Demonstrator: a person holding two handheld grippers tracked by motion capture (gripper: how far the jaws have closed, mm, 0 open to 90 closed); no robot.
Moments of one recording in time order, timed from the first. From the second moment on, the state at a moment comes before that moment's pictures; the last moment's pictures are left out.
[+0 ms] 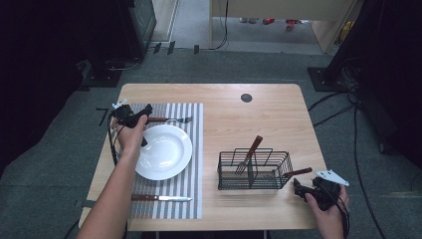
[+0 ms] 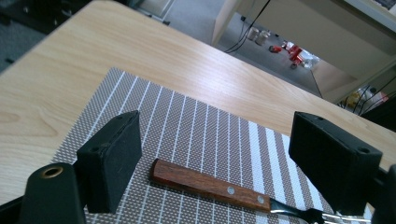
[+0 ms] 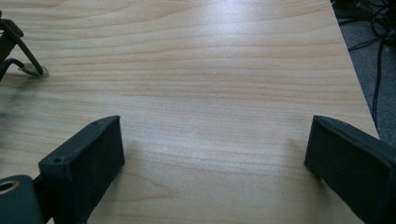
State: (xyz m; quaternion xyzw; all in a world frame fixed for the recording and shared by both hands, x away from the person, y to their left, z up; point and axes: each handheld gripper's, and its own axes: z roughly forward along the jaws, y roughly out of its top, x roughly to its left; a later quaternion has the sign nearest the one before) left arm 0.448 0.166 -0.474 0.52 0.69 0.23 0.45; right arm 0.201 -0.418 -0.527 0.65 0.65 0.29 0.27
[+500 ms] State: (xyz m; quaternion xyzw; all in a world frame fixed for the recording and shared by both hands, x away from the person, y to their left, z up) left arm 0.403 0.163 -0.441 0.57 0.62 0.26 0.47; right arm 0.201 -0.418 -0.527 0.65 0.65 0.29 0.27
